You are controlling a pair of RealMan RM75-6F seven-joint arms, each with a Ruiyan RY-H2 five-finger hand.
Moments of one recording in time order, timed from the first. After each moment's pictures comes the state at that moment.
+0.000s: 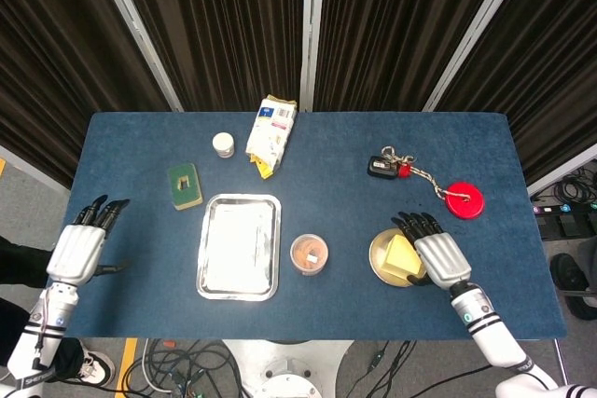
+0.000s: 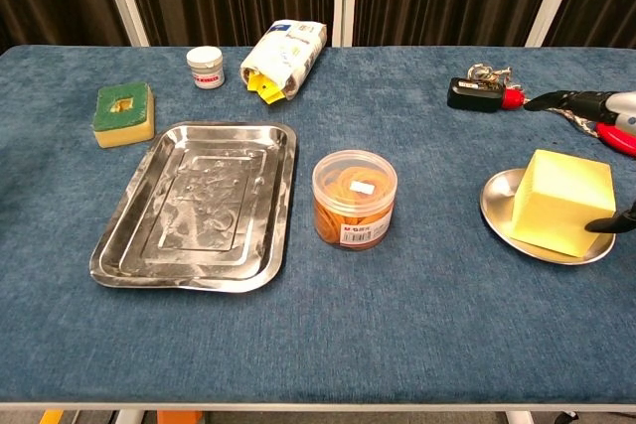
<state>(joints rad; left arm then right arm) -0.27 -1.24 -0.06 -1.56 1.47 1.33 0.07 0.45 -1.29 0.00 -1.63 -1.39 1.12 -0.16</state>
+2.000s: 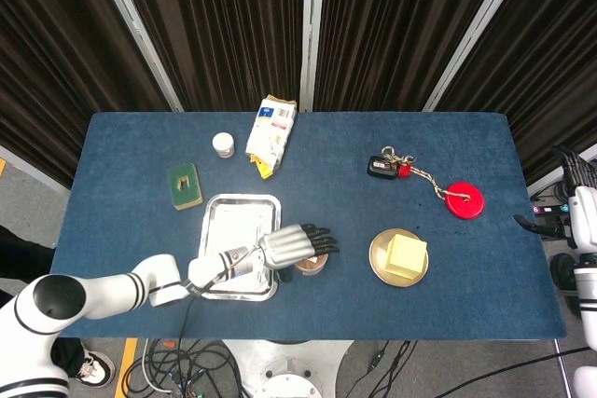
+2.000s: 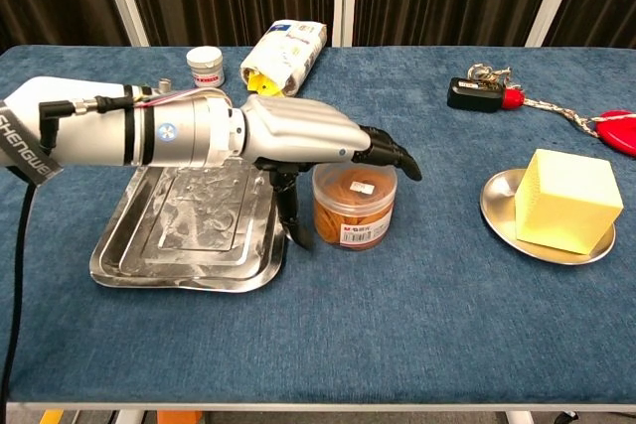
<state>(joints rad) -1.13 -1.69 -0.02 -1.16 1.78 0.74 -0.32 0.28 -1.05 0.24 -1.48 -1.28 1.28 0.40</state>
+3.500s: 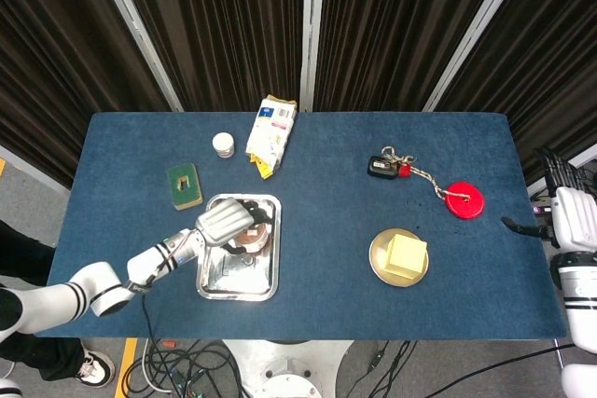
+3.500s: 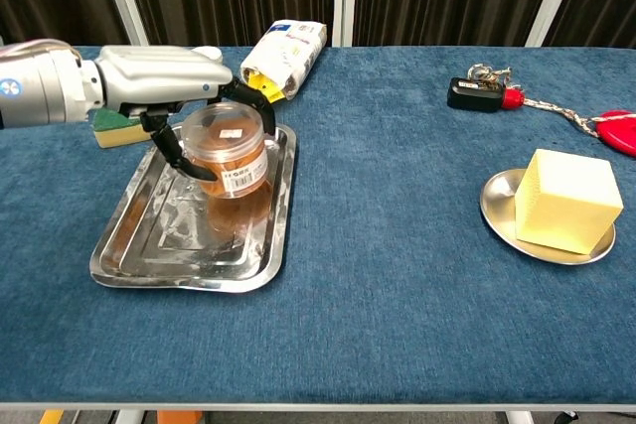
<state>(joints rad) -0.95 -1.49 0.06 -1.23 1.62 0.91 -0.24 0.29 -1.07 0.25 -1.52 -1.27 1.25 0.30</state>
